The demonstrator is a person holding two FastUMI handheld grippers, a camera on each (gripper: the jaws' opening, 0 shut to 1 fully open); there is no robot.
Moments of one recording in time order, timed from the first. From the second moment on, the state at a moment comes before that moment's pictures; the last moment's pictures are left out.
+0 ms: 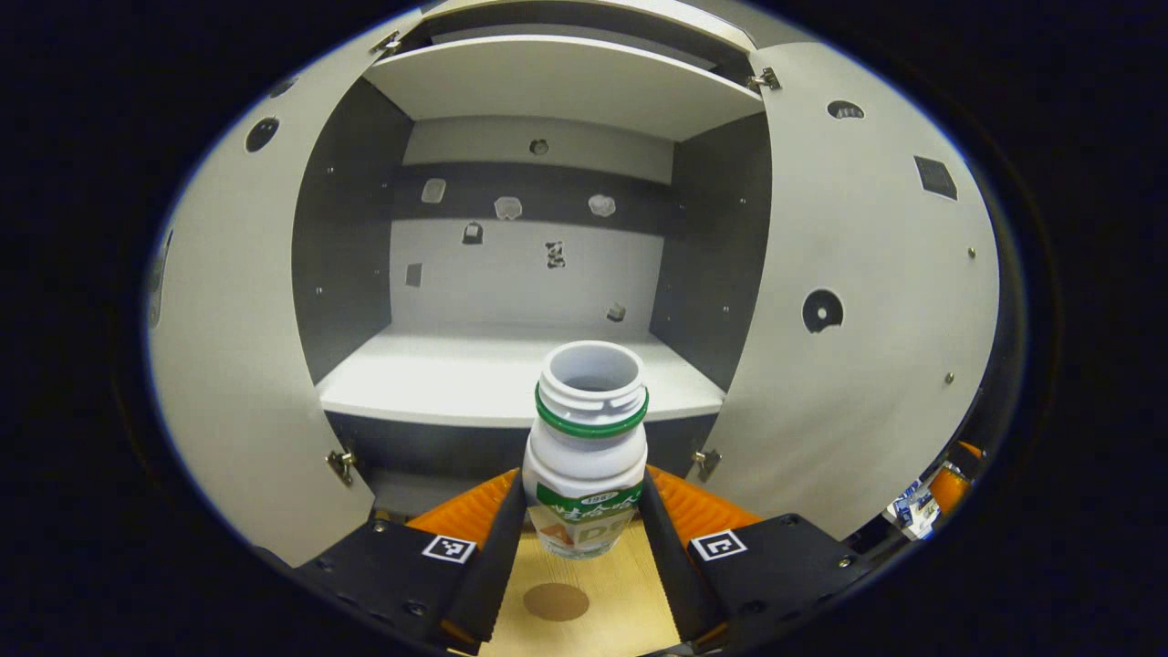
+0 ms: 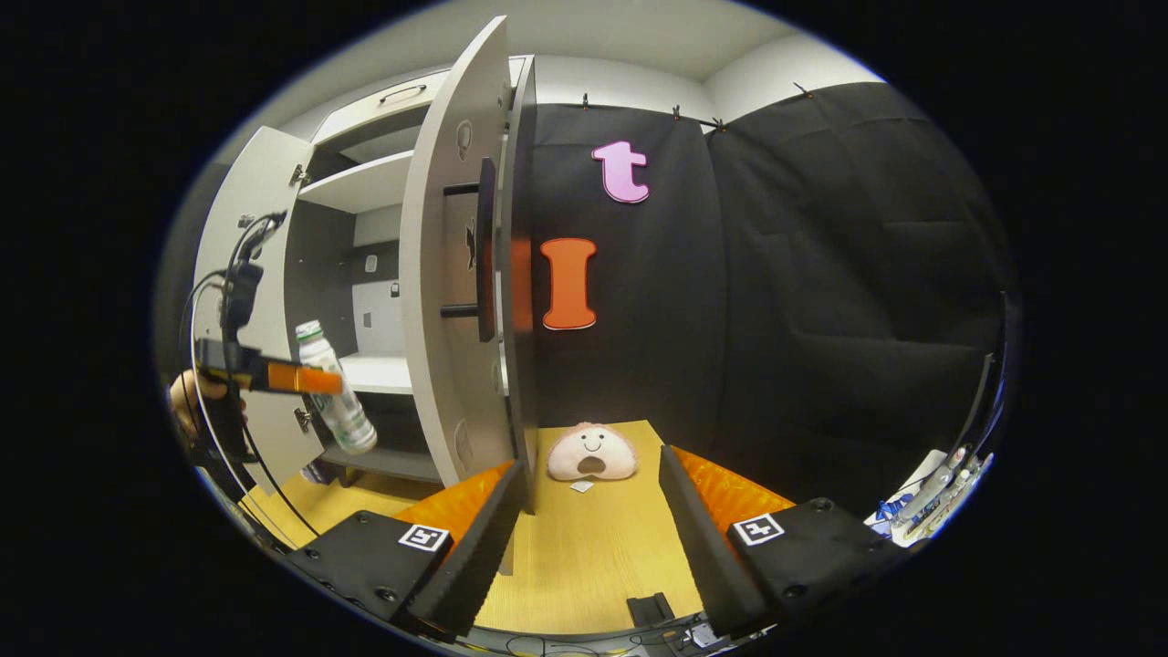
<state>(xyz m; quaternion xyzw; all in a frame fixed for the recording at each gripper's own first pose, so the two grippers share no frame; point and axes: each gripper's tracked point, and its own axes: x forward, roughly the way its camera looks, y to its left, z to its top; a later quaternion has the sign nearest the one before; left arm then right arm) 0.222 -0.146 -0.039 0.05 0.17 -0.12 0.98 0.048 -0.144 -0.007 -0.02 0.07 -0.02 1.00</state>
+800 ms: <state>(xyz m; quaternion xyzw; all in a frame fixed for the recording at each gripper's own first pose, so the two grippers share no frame) 0.358 -0.172 0.001 0.08 0.17 -0.09 0.98 0.026 -0.188 0.004 0.00 0.06 -0.06 1.00</state>
